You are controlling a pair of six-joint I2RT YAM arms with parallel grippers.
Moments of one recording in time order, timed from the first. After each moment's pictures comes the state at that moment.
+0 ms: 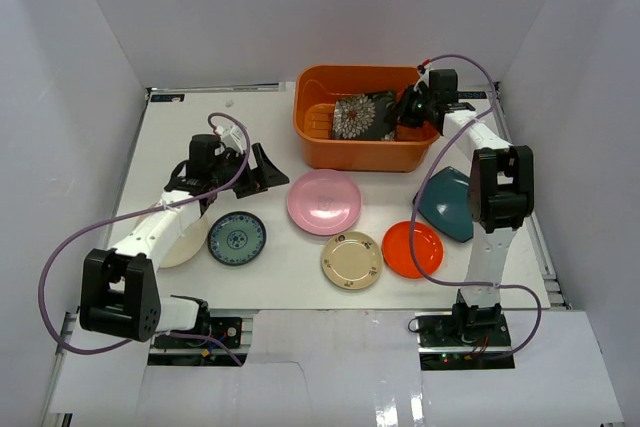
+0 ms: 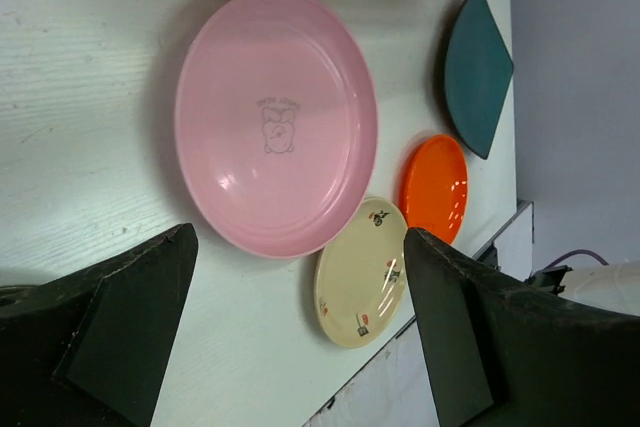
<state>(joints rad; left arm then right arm) -0.20 1.31 0.84 -0.15 0.59 -0.55 0.13 2.04 1.62 -0.19 -0.45 0.41</state>
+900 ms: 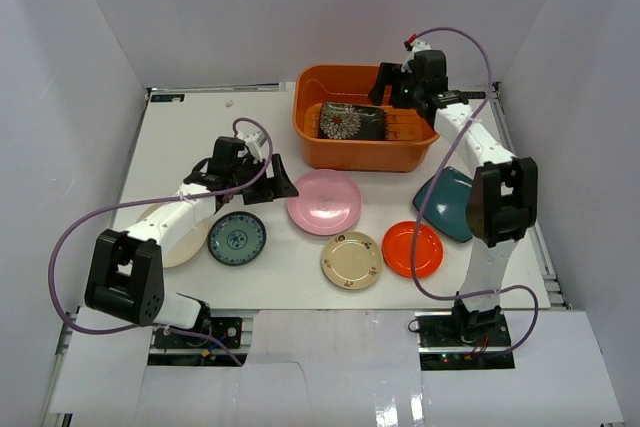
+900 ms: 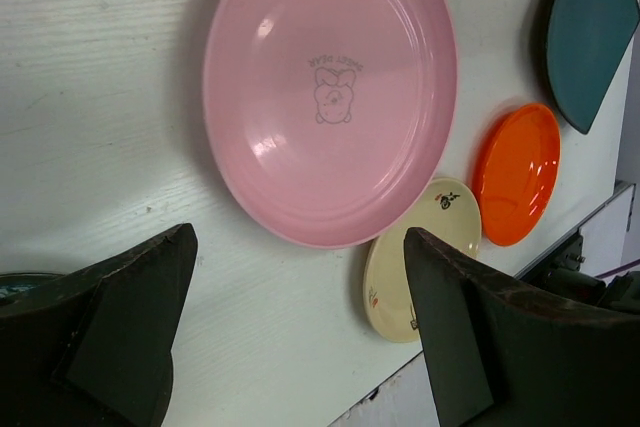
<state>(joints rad) -0.31 1.41 0.88 -0.26 0.42 -0.48 0.26 1.98 1.70 -0.25 -0.18 0.26</state>
